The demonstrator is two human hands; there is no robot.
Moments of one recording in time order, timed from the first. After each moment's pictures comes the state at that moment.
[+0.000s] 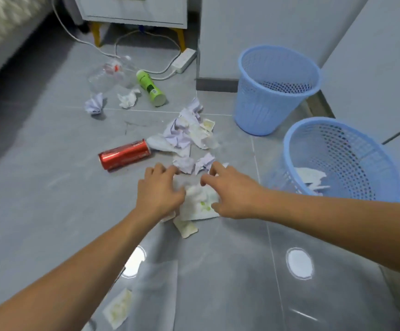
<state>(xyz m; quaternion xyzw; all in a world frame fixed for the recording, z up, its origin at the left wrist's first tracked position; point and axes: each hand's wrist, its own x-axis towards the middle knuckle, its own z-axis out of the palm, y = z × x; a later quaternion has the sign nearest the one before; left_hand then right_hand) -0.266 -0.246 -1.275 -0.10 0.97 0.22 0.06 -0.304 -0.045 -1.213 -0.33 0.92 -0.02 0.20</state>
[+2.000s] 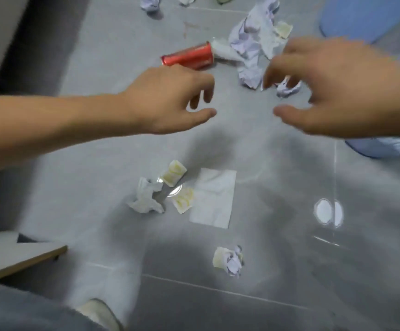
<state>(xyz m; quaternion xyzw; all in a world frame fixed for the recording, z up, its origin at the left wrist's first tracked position) -0.173 -0.349 -1.168 0.18 0.98 0.10 0.04 -0.232 -0.077 -1.130 -0.41 0.90 -0.04 0.15</state>
